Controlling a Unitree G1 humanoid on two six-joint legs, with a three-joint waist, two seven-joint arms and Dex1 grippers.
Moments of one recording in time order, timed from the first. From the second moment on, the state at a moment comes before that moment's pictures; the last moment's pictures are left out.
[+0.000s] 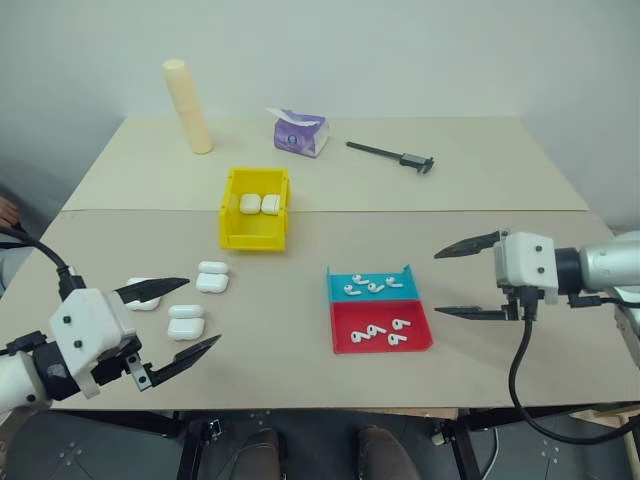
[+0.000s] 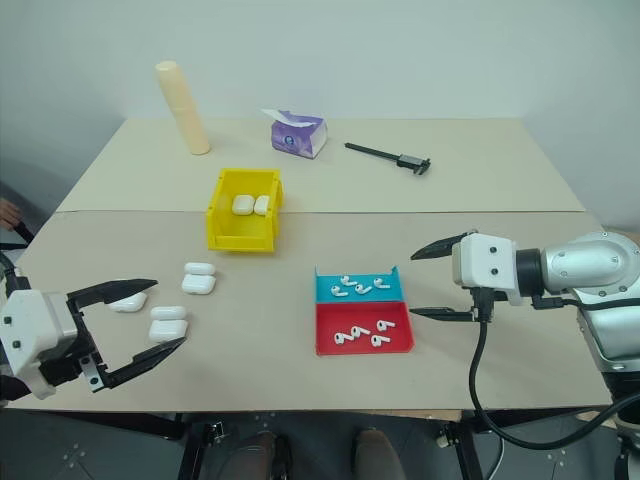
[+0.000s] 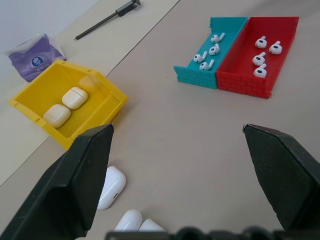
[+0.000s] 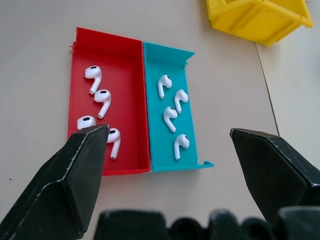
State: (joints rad) left arm 0.41 0.83 0.67 -0.79 -0.58 0.39 -0.93; right arm -0.37 -1.03 -0.05 -0.18 0.33 0.07 1.31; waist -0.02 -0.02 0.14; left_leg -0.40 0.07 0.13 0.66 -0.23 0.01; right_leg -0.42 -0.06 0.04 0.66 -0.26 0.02
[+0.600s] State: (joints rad) left arm 0.44 0.93 0.79 -0.81 -0.54 0.67 -0.82; right arm -0.39 -1.03 -0.04 -0.15 0.30 0.07 1.32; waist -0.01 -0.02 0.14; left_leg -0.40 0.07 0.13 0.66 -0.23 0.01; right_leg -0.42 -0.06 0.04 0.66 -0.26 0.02
